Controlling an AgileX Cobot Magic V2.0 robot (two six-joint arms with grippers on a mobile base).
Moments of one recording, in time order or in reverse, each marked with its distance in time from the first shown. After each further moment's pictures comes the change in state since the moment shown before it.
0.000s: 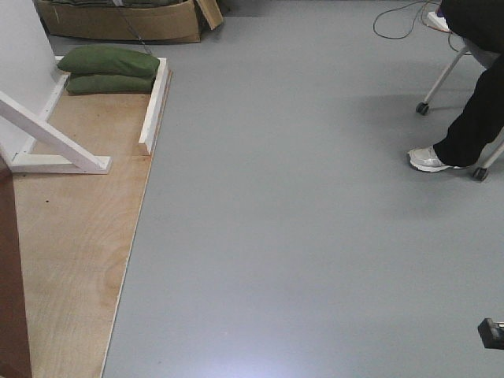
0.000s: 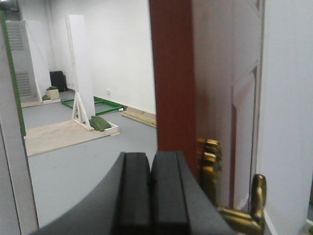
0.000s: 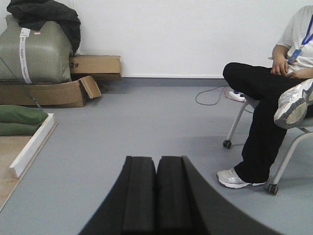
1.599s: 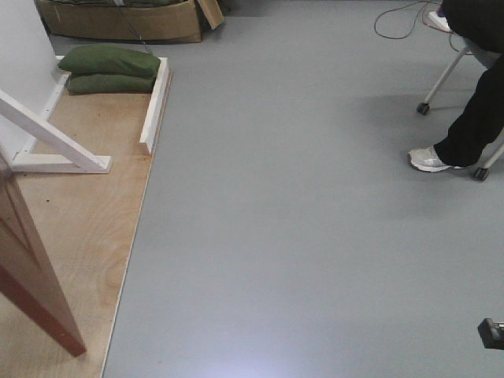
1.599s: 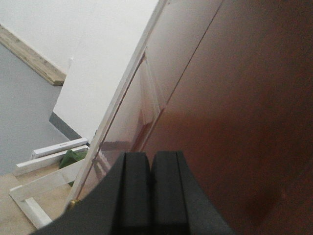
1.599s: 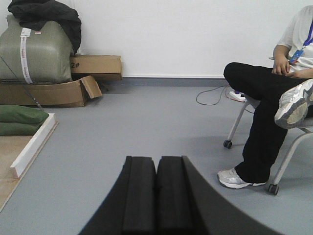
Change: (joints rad) left arm -0.289 0.340 -0.390 -0.443 0.162 -0.002; right arm 0.000 0.000 0.000 0.000 0.000 0.000
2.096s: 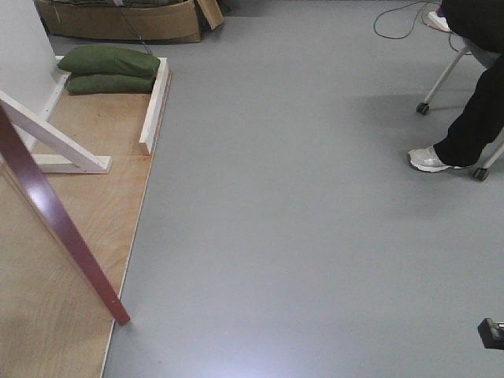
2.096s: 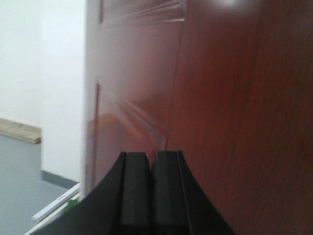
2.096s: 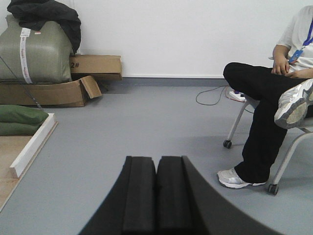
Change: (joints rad) left arm -0.247 0.035 -0.044 0.356 -0.106 0.000; right arm 0.000 0.000 0.000 0.000 0.000 0.000
